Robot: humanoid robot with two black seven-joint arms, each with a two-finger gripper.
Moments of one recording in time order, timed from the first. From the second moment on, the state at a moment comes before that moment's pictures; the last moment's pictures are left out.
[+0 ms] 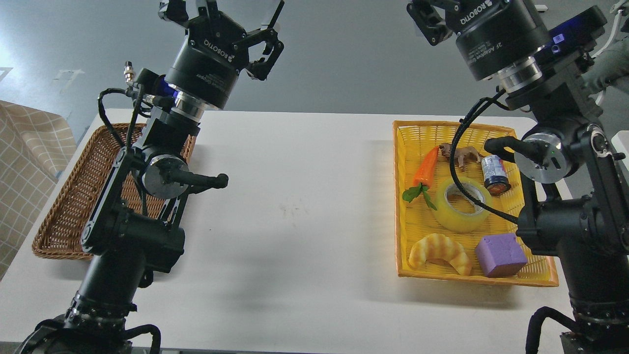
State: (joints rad) left arm -0.46 -0.04 -1.45 -1.48 0.69 -0.35 -0.09; right arm 0.61 0.00 1.39 1.56 -0.96 0.32 0.04
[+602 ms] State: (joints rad) left arm -0.47 -0.04 -1.45 -1.47 0.65 -0.40 -0.10; right arm 0.57 0.00 1.39 1.56 -0.96 0.34 0.05
